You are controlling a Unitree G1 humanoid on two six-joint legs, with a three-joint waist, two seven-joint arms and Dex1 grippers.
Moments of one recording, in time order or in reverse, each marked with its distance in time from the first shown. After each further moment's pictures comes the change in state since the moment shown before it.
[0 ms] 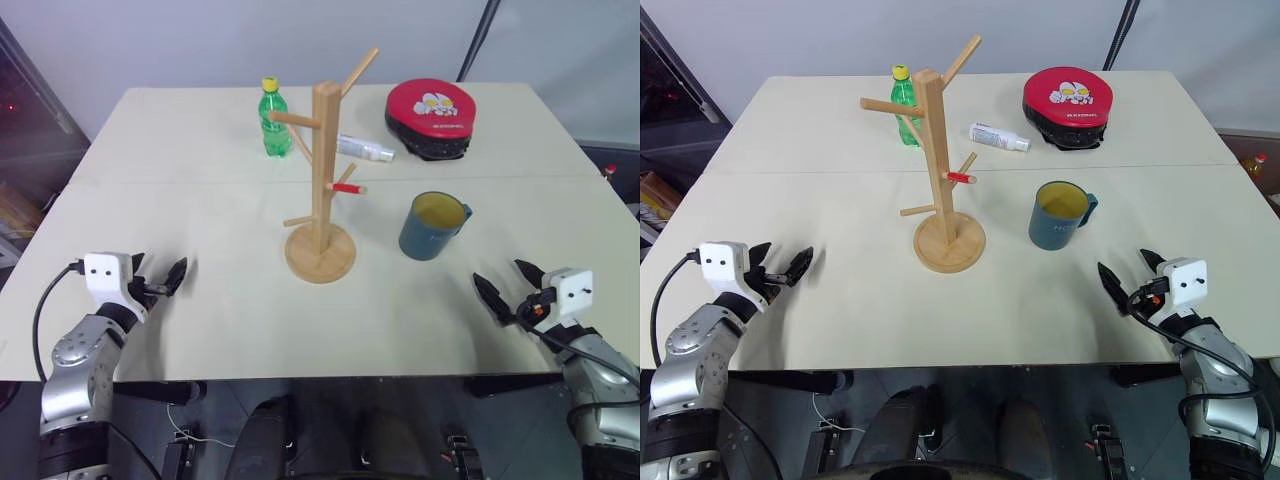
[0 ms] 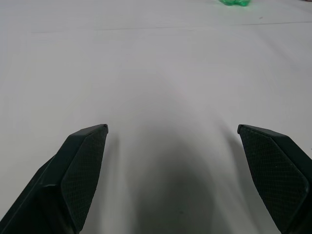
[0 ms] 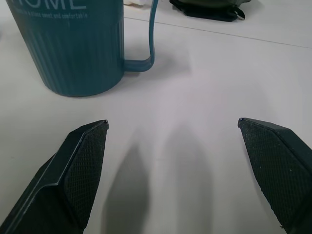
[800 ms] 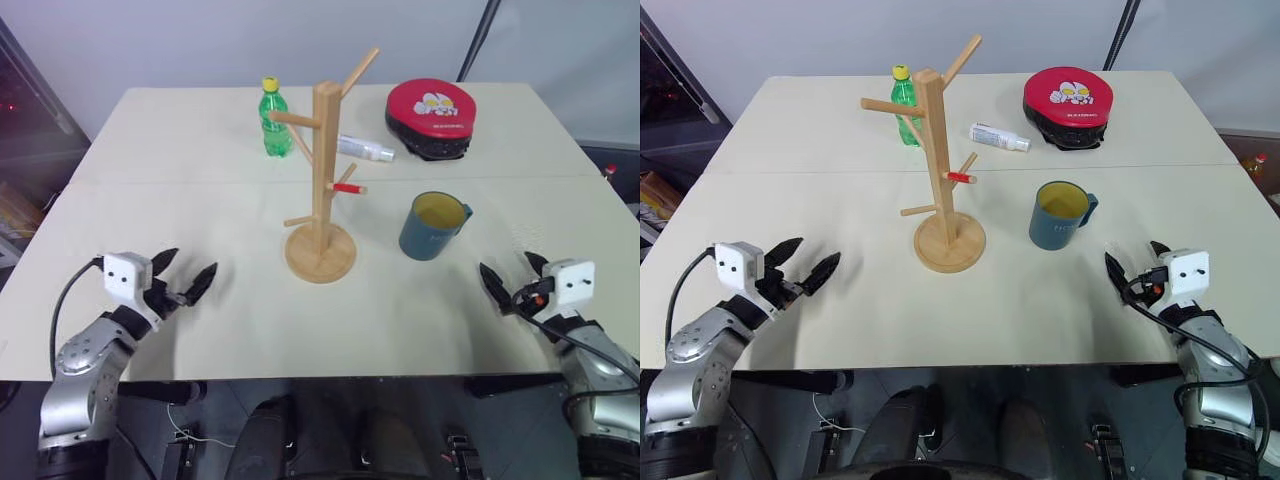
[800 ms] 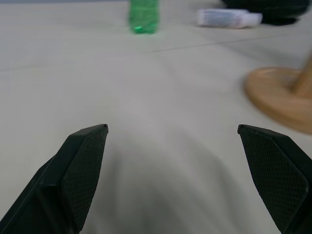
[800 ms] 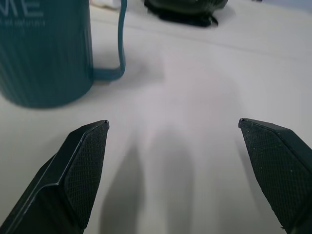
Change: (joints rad) left arm 0.115 0.013 -0.086 -0.260 -0.099 0.017 -0.222; right arm -0.053 0.002 0.005 0.025 -0.056 -0.024 -0.107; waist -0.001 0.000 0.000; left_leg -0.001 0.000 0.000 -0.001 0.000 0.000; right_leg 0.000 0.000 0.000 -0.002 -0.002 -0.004
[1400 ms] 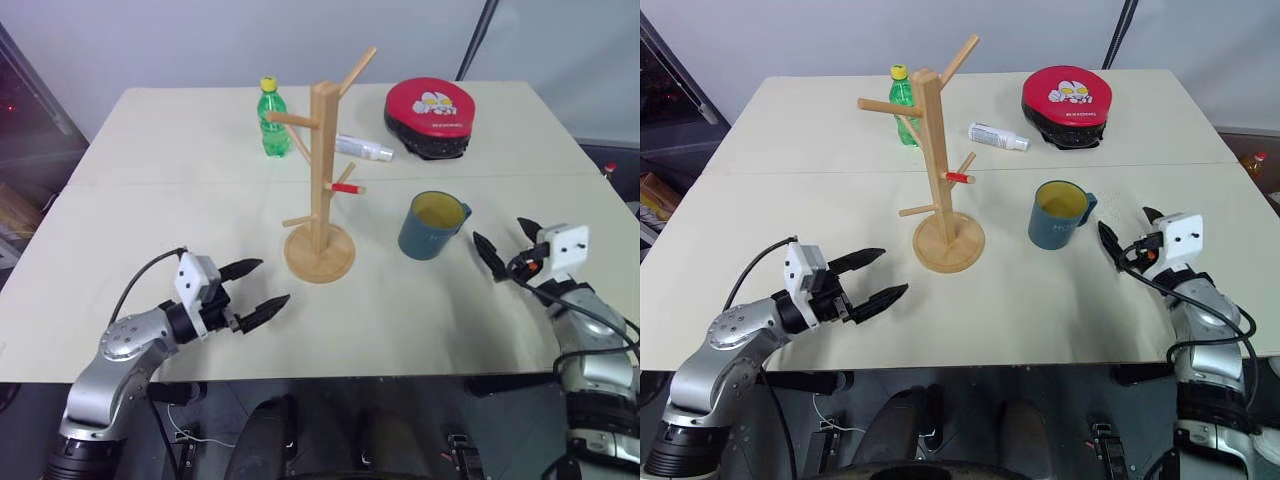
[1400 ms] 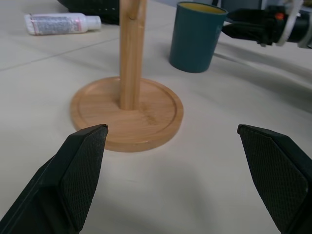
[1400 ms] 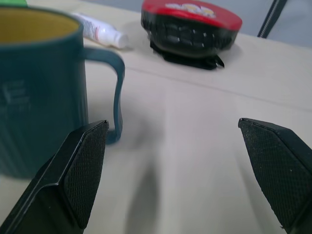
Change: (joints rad) left arm -0.058 0.058 -0.221 -0.144 -0.044 0.093 -0.146; right arm -0.237 -0.033 0.040 0.148 -0.002 -0.011 0.063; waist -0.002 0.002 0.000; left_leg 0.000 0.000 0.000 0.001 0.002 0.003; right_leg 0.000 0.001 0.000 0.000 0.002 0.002
